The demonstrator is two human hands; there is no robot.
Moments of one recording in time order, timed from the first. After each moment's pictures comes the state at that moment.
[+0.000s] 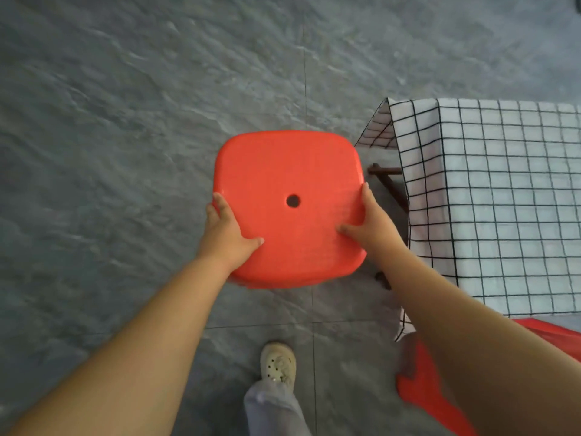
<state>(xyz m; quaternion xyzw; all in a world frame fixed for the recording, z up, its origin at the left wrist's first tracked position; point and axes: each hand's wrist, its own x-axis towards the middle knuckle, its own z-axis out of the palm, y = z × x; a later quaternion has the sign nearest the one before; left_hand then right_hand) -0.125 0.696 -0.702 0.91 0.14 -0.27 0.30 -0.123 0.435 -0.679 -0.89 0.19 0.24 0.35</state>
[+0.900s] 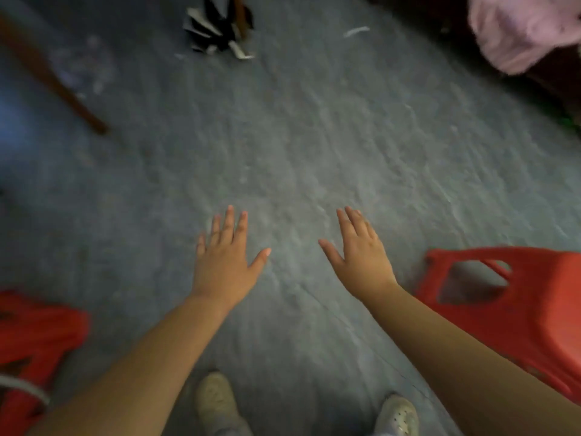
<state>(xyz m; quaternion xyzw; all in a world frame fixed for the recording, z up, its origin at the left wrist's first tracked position) -0.502 1.276 -0.587 0.93 0.33 -0.07 0.15 -0.357 1.103 -0.547 -0.92 -0.33 0.19 0.12</state>
